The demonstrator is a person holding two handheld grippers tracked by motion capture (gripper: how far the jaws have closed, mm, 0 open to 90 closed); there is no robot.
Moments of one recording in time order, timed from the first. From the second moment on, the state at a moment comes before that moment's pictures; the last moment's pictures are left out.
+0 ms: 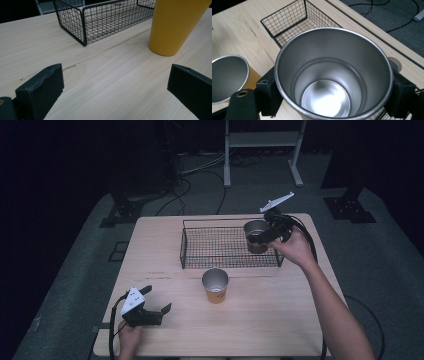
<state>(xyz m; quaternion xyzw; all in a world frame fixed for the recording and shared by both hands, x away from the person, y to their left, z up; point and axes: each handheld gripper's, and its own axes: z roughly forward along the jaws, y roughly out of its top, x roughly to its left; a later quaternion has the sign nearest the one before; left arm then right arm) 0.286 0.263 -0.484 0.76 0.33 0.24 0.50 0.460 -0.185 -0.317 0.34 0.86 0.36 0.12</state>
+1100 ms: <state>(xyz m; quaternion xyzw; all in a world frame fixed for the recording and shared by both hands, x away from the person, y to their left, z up) 0.286 0.263 -0.483 0.76 0.33 0.24 0.50 0.505 -0.172 -0.344 0.38 0.85 0.34 0.12</state>
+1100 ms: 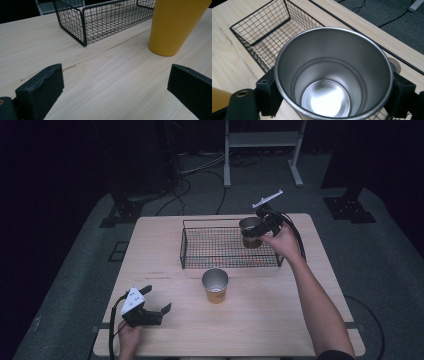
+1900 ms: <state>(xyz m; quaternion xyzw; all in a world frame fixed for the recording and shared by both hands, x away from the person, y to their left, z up) 0.286 0.263 -0.484 0.76 0.33 0.24 0.50 0.530 -0.160 -0.386 0.41 0.84 0.33 0.11</state>
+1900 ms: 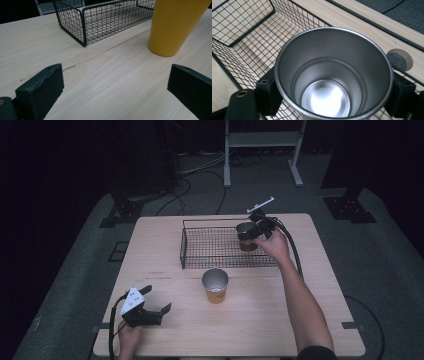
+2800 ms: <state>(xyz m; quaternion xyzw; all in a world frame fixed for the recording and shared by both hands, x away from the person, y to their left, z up) 0.286 0.263 -0.484 0.76 0.33 0.24 0.50 0.542 -0.163 -0.415 0.44 0.84 0.30 0.10</state>
